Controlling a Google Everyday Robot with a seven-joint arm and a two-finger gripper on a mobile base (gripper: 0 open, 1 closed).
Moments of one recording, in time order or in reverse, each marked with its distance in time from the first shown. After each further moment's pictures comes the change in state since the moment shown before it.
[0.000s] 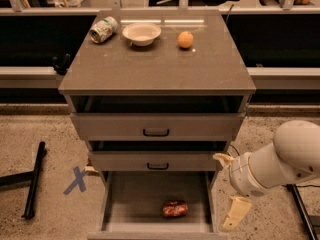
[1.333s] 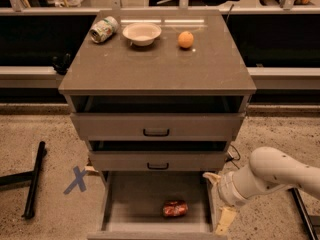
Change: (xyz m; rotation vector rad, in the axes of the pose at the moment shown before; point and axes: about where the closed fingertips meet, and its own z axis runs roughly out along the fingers) arm 0.074 -0.013 0.128 -0.110 -0.059 -0.045
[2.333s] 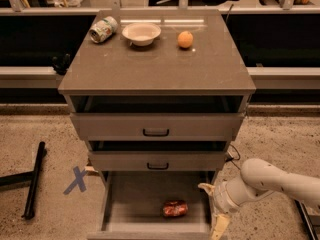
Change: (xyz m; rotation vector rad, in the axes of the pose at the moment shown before) arm 0.044 -0.005 0.075 -0.076 -0.054 0.008
